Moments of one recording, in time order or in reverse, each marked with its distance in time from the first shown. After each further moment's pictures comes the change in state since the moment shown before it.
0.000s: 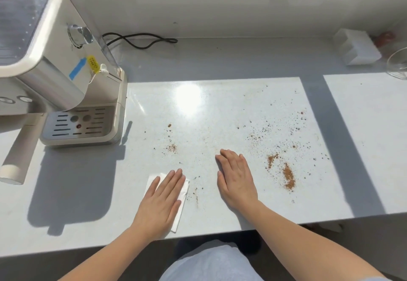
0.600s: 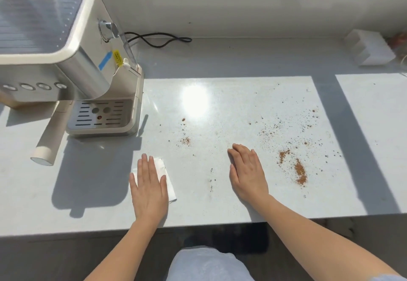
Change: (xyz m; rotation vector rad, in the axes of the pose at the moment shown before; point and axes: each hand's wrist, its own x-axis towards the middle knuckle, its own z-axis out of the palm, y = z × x) left_hand -0.006 -0.013 -0.006 -0.131 0.143 -0.635; right_hand -0.002 0.002 0.004 -0.017 0.027 0.005
